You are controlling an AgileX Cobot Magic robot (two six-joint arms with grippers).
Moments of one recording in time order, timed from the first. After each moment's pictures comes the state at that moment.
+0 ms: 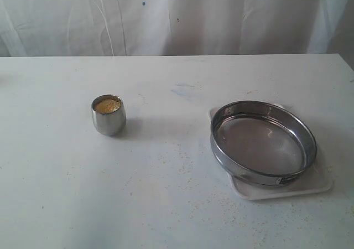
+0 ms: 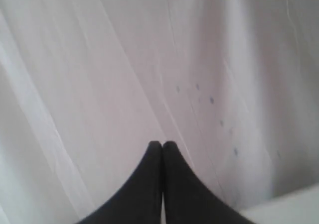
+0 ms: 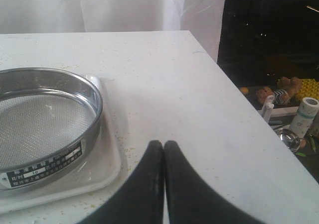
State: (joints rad) left arm 0.00 0.66 -0.54 0.12 -0.30 0.19; right arm -0.10 0.00 0.00 -0.27 0.32 0.20
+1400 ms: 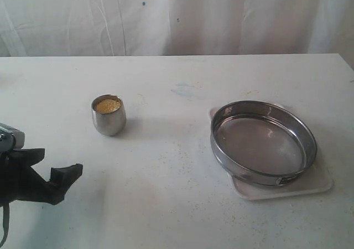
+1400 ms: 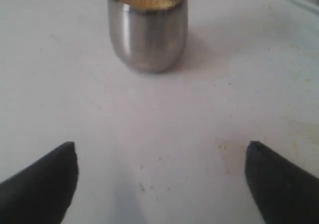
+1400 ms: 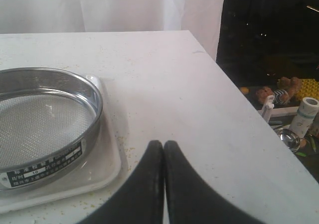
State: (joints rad) left arm 0.00 1.63 -0.21 0.46 -0.91 -0.17; right arm -0.10 0.00 0.00 -0.27 0.32 0.20
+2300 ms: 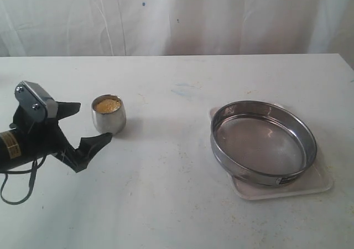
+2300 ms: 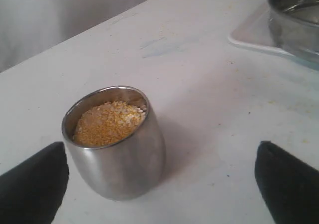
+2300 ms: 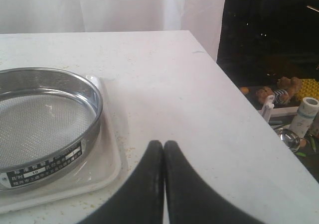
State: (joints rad) left arm -0.01 1.76 -0.49 0.69 -0.98 -0.08; right arm -0.10 0.00 0.00 -0.27 0.32 0.20
